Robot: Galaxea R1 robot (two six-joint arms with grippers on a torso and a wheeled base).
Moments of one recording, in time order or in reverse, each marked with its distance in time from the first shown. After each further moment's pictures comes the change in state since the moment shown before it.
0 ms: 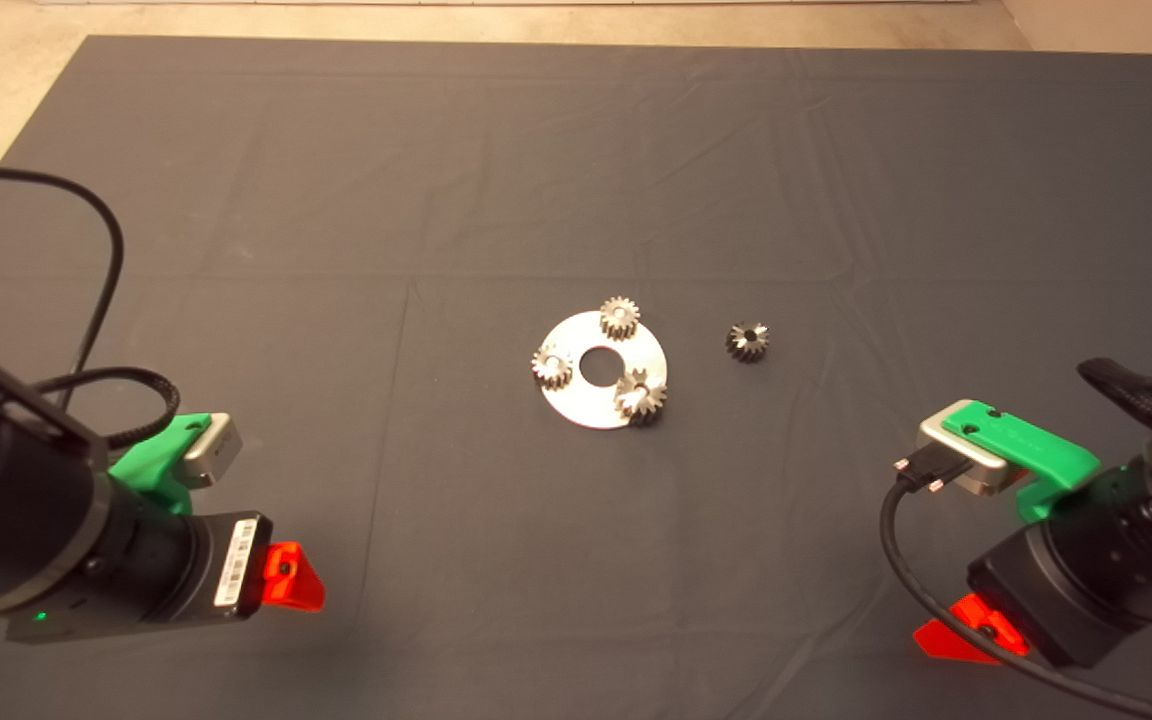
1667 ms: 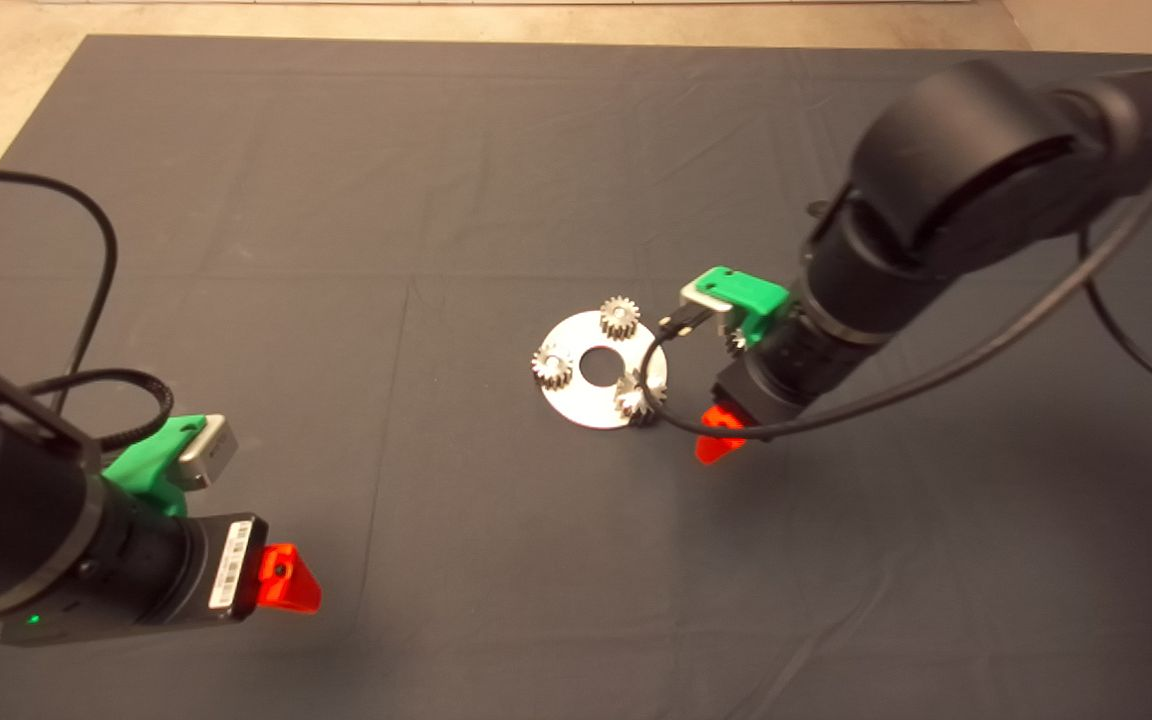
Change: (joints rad) left arm 0.000 -0.010 0.003 0.000 0.000 0.004; right arm -0.123 0.349 -0.587 -0.179 0.001 -0.501
